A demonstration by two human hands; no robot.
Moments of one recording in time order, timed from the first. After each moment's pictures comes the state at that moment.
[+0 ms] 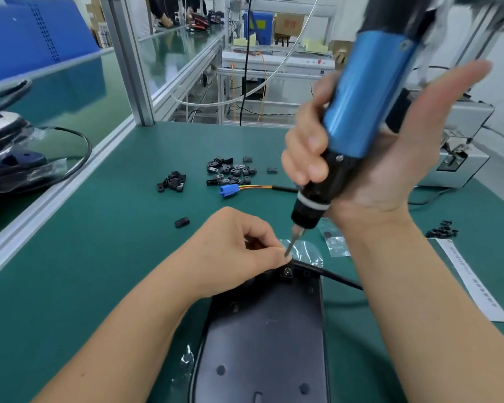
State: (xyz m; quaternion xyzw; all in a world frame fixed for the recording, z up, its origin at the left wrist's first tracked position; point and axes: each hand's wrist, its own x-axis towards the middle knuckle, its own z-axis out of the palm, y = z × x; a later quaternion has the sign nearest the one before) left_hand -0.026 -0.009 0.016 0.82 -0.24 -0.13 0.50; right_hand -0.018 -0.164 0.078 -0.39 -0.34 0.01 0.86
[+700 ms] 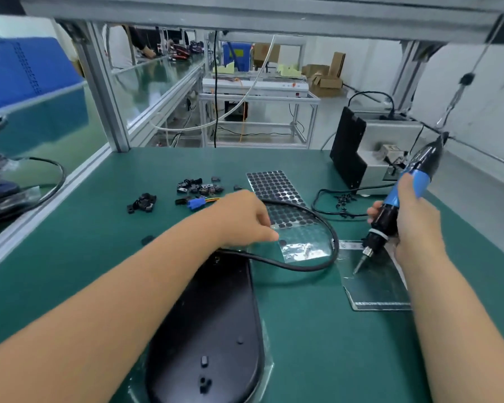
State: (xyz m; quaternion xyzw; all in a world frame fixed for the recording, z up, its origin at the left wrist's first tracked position) left_hand 0.014 -0.087 0.047 0.93 -0.27 -0.13 0.22; right_hand -0.047 -0.335 0.015 -0.57 0.30 -0.30 0.70
